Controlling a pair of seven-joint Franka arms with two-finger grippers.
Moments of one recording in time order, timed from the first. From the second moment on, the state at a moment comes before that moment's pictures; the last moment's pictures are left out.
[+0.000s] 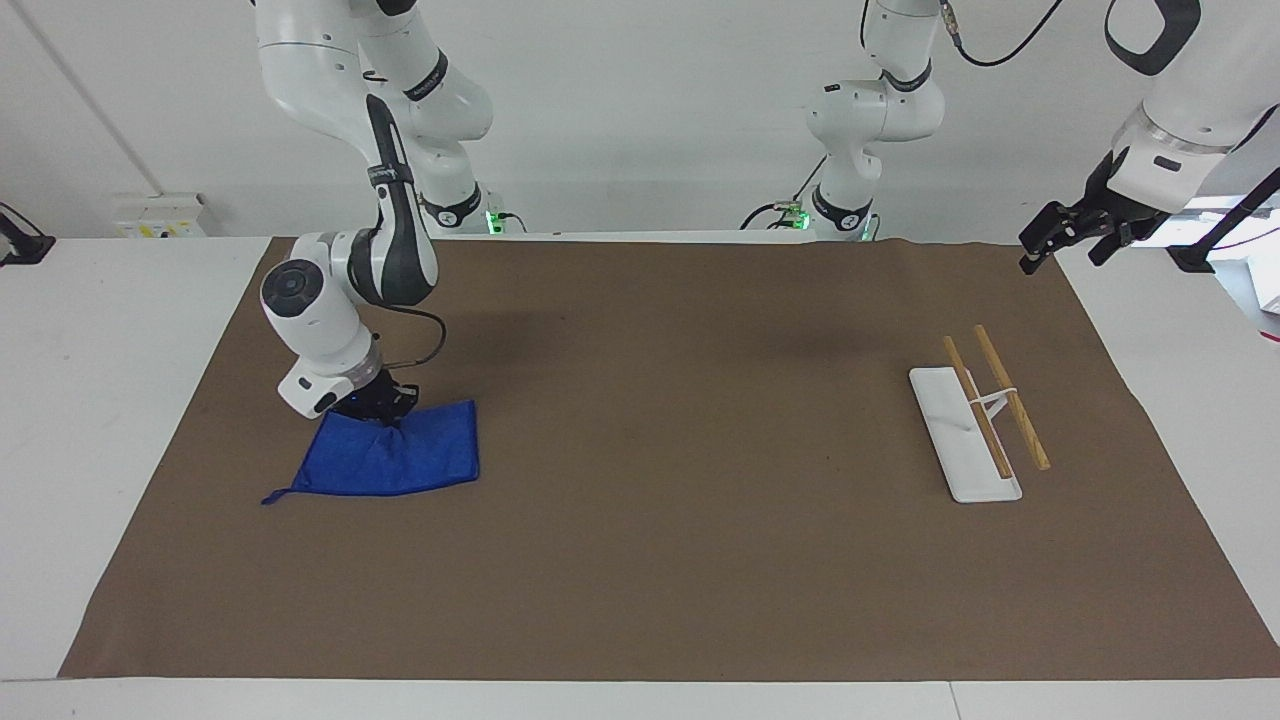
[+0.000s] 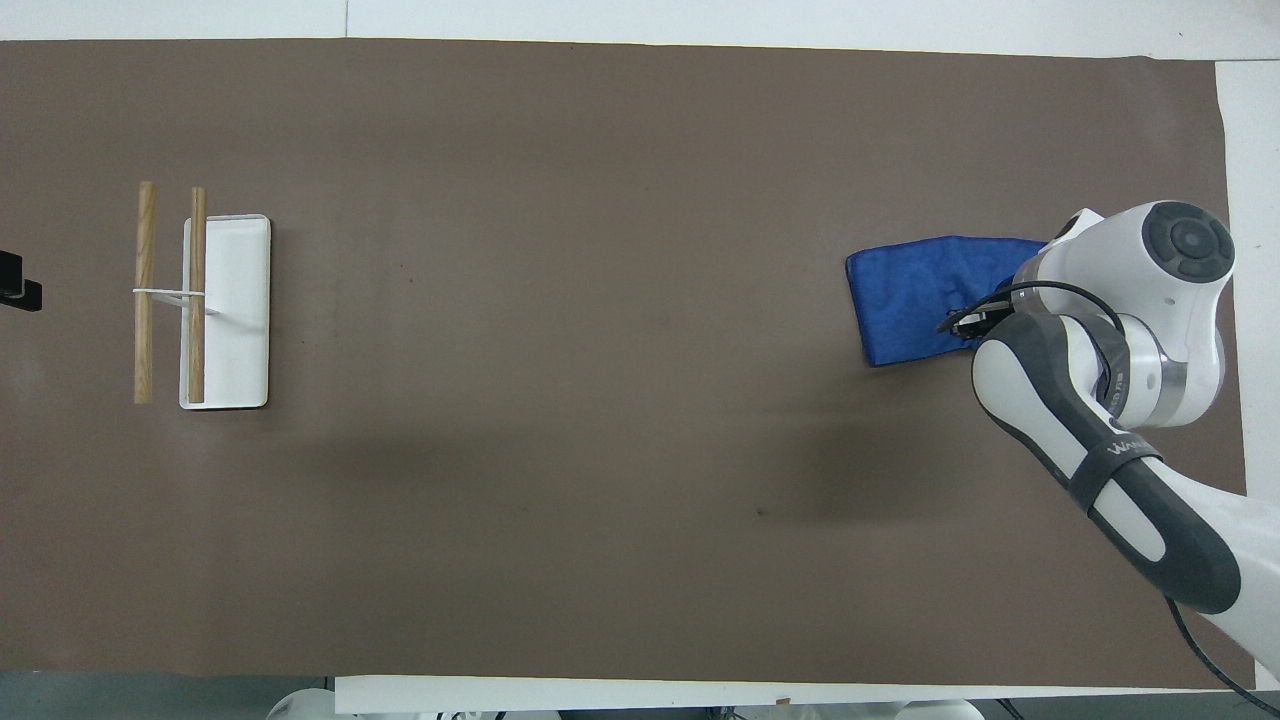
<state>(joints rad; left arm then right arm) -0.09 -0.07 0.08 -1.64 0.02 1.51 -0.04 -0.26 0.22 0.23 -2.12 -0.07 2.25 -0.09</state>
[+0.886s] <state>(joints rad) -0.21 -0.07 0.04 -1.69 0.02 1.66 -0.65 -0.07 0.17 0.29 -1.67 0.46 1.78 0.42</state>
